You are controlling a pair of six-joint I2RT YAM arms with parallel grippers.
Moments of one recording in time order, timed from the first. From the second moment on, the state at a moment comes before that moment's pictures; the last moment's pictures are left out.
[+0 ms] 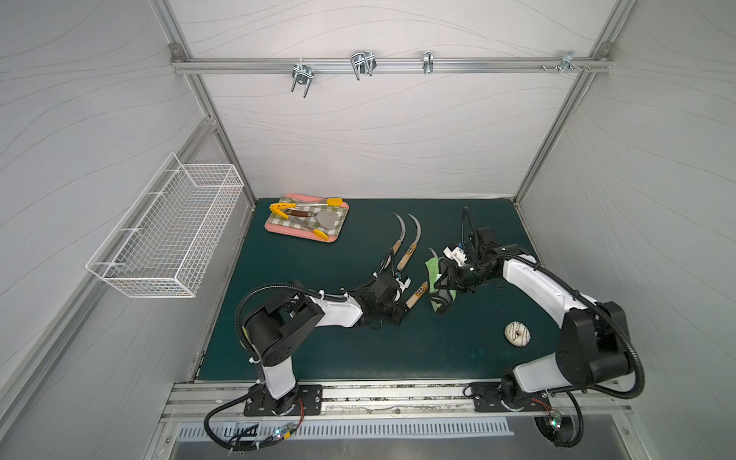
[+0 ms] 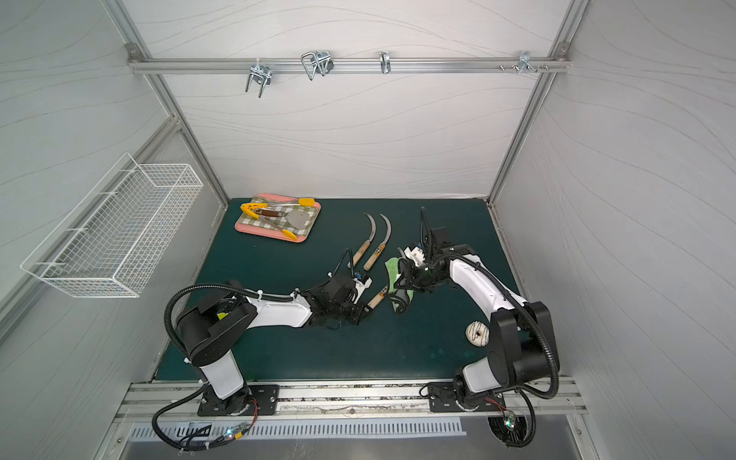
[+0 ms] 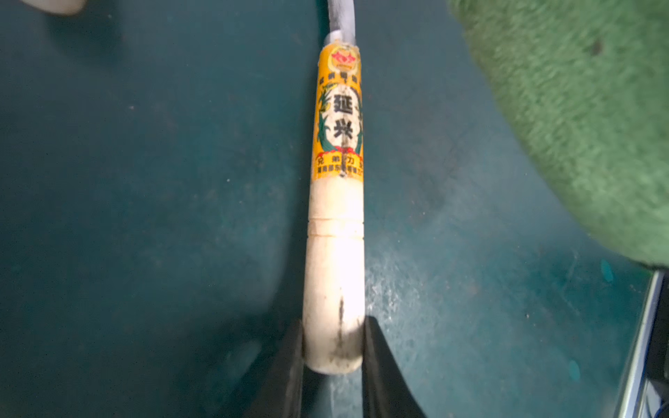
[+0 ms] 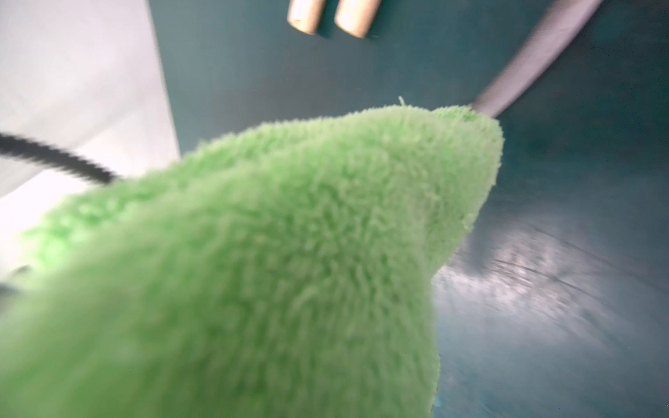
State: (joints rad) left arm -0.86 1.78 0.79 0.15 0.19 -0.36; right arm 0.30 1.46 1.03 -0.81 -0.73 0.30
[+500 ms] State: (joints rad) left arm -0.86 1.79 0.77 0.23 0.19 -0.35; right arm 0.35 1.71 1.08 -0.69 -0.82 0.33
